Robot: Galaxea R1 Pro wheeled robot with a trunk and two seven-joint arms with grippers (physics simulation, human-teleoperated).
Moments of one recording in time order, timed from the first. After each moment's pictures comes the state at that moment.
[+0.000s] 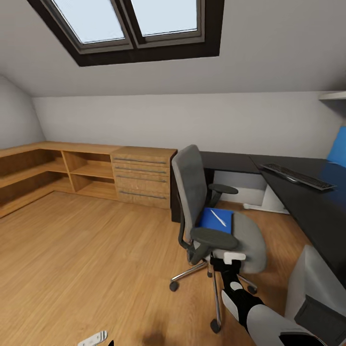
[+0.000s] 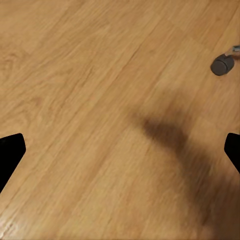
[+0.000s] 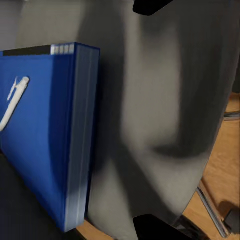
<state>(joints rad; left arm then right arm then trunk) 0.00 0.00 0.07 -0.88 0.33 0.10 0.04 -0.70 0.07 -0.03 -0.18 0.05 -0.42 -0.21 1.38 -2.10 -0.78</state>
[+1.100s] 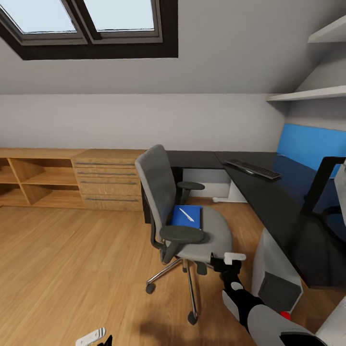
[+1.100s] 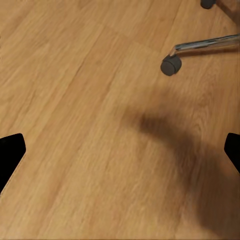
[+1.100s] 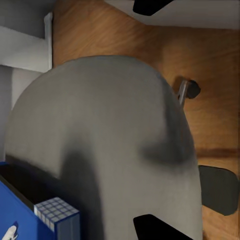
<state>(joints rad) 0.00 0.00 0.08 -0.89 0.33 0.04 0.04 -0.70 0.07 -0.03 -0.18 0.05 -0.41 -0.20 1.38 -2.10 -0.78</state>
